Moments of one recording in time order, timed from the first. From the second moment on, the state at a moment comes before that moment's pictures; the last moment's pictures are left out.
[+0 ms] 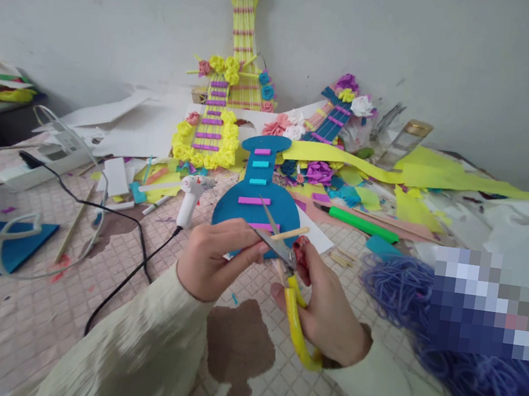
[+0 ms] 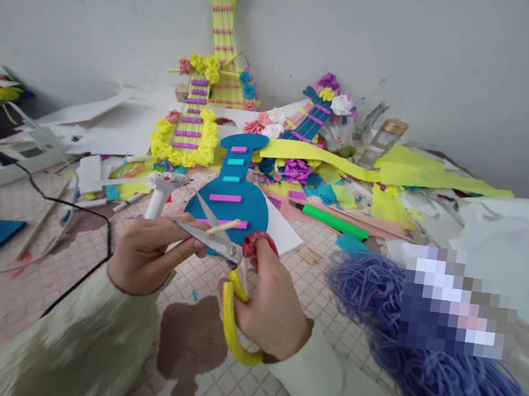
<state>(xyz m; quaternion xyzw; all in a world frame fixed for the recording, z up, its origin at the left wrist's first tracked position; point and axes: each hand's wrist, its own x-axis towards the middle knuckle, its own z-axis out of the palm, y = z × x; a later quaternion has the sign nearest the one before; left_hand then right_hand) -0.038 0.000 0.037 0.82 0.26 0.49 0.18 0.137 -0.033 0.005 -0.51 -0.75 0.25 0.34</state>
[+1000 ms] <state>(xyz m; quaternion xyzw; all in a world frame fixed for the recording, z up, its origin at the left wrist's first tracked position) -0.031 -0.005 0.033 0.81 0.30 0.51 0.02 0.138 -0.032 -0.004 -0.51 -0.72 0.28 0.38</state>
